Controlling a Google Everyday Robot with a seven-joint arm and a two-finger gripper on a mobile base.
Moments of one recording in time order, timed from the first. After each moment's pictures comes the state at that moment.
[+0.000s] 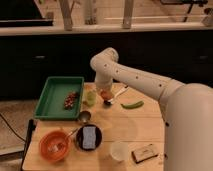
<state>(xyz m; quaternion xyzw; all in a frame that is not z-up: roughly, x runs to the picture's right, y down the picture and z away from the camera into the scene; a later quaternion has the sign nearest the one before) -0.005 0.029 0.818 -0.22 -0.20 -0.55 0.78</state>
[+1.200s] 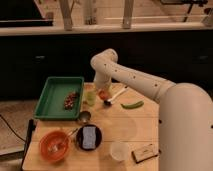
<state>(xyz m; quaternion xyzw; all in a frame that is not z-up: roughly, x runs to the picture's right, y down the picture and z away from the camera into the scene) -0.014 0.031 0.837 -0.22 -0.23 -0.56 0.77</state>
